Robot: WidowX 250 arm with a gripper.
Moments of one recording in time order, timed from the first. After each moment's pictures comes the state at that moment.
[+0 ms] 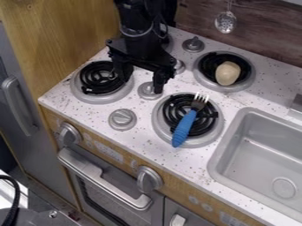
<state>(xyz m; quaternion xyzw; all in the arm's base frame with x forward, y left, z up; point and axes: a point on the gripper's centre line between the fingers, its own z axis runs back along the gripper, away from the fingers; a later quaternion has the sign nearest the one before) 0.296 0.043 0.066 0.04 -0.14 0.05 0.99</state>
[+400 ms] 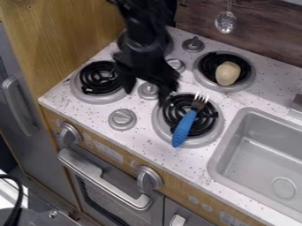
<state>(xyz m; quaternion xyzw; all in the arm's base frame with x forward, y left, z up) 0.293 0.023 0.040 0.03 -0.11 0.04 0.99</state>
